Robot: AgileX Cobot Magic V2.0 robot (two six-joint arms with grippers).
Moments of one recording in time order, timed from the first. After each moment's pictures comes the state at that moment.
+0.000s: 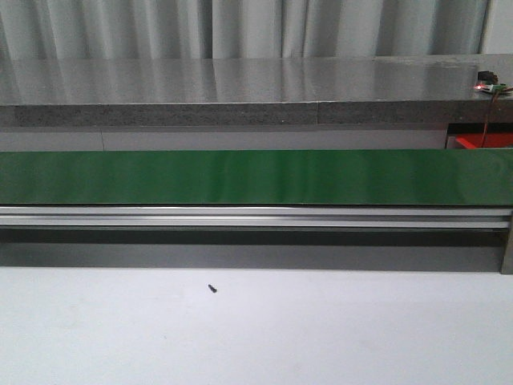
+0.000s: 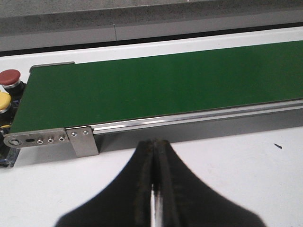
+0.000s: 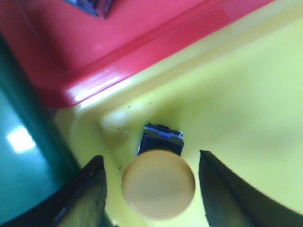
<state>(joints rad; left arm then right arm) 0.05 0.36 -0.41 -0.39 0.58 0.39 -0.29 1.70 -1.18 -0.05 0.79 0.30</state>
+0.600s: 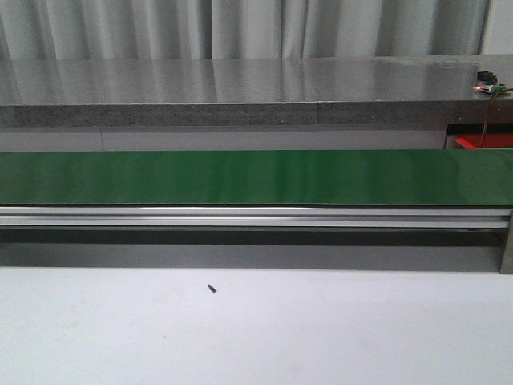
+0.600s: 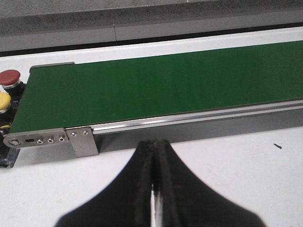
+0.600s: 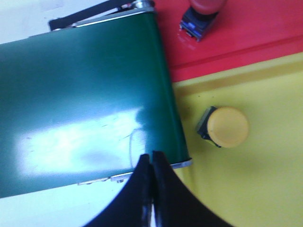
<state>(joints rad) 0.05 0.36 -0.41 -0.39 0.58 0.39 -0.08 1.41 -1.18 -0.05 0.90 0.24</state>
